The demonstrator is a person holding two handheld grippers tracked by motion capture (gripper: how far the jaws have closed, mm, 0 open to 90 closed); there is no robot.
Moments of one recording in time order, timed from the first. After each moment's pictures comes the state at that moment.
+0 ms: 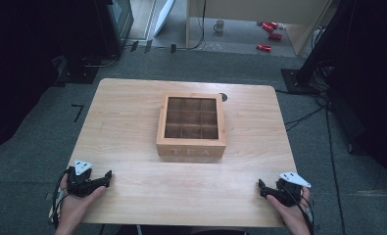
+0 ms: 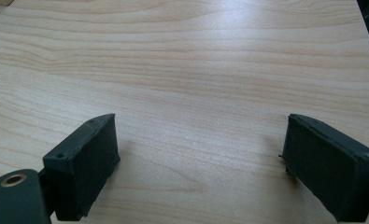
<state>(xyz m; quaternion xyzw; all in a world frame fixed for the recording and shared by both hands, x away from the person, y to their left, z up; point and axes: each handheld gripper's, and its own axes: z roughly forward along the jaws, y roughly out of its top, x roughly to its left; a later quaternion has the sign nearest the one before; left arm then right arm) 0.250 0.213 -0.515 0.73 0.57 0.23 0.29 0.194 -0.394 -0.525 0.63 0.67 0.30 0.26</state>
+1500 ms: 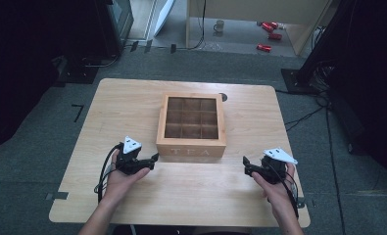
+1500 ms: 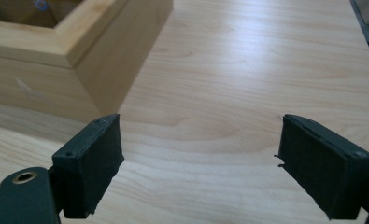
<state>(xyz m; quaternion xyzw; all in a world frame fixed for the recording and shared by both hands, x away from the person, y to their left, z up) 0.298 0.084 -0.478 0.78 0.46 0.17 0.39 0.242 -0.338 -0.462 0.59 0.67 0.36 0.27</state>
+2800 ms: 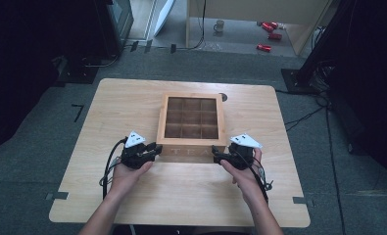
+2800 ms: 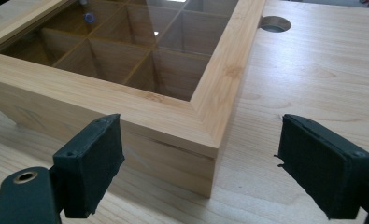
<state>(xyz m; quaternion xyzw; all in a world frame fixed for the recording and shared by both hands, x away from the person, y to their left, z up) 0.313 0.075 -0.474 0.77 0.43 0.12 0.44 0.283 -0.257 -0.455 0.55 0.69 0.40 0.24</state>
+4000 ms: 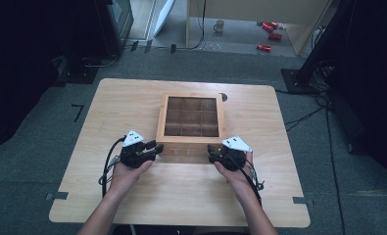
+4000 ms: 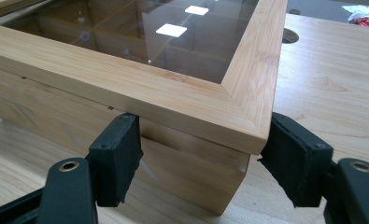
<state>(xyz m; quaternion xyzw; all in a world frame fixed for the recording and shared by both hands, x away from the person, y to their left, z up) 0.311 0.075 -0.466 0.77 0.42 0.12 0.46 0.286 -0.240 -0.471 0.52 0.70 0.40 0.28</state>
